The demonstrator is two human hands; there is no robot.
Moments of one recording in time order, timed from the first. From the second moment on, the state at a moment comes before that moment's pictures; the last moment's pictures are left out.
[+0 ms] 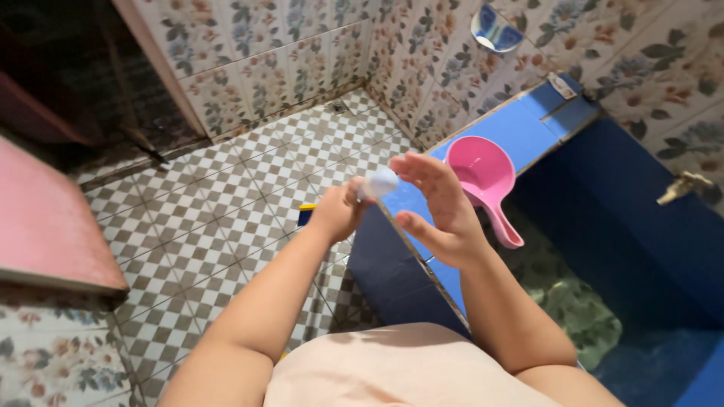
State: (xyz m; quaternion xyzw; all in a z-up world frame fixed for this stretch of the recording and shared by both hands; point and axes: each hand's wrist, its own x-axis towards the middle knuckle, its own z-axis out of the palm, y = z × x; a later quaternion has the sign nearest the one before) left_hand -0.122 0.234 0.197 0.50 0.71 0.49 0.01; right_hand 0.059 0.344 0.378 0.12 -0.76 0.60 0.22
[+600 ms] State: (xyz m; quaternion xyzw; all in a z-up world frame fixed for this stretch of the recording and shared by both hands) left_hand -0.129 0.140 0.133 0.54 0.74 0.38 -0.13; right_hand 0.013 0.273 0.342 0.31 -0.68 0.66 0.08
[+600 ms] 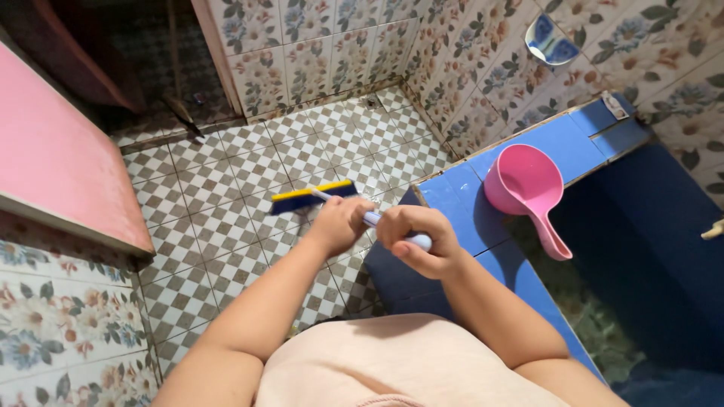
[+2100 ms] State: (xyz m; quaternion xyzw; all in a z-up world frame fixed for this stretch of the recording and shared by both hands) left_hand -0.370 0.201 0.125 0.50 0.78 0.35 -0.11; right_hand -0.213 0.306 0.335 0.31 -0.81 0.48 0.11
